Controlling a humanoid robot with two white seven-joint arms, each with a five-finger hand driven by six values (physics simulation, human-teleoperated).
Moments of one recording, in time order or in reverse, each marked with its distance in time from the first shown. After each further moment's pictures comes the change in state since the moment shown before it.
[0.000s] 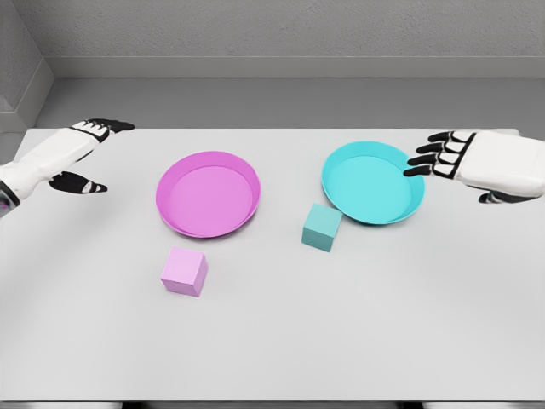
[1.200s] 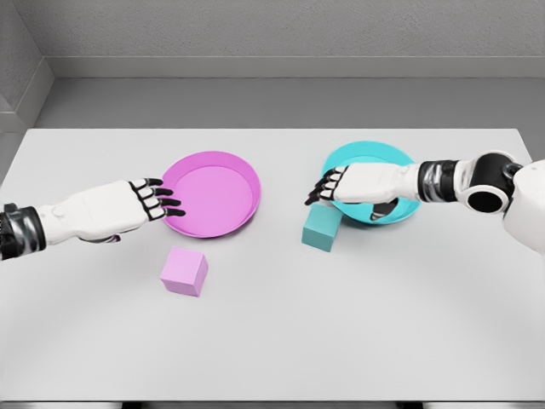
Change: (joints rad) left arm 0.124 0.163 -0.078 -0.520 -0.399 0.000 -0.113; right arm -0.034 0.630 0.047 0.457 0.145 -0.001 0.274
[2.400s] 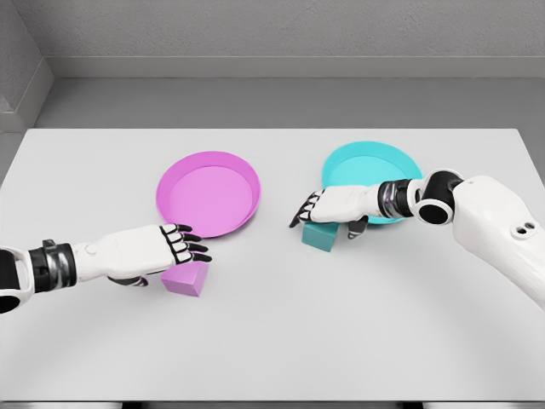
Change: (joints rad) left arm 0.051 -0.041 -0.106 0.006 0.087 0.000 -0.028; right arm 0.018 0.181 0.029 0.210 0.100 0.001 0.018
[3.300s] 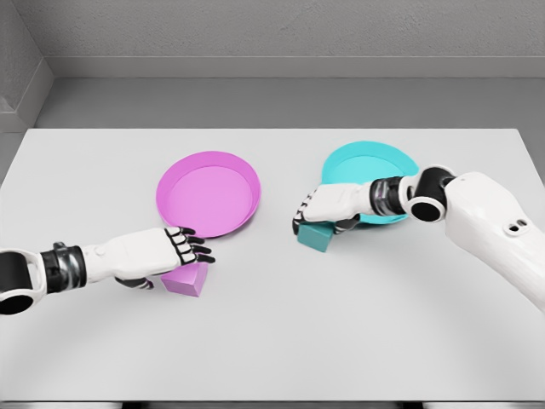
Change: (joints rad) left arm -0.005 -0.055 -0.008 0.066 -0.011 0.000 -0.005; right arm -0.009 0.021 -0.002 -0.023 0.018 -0.002 0.014
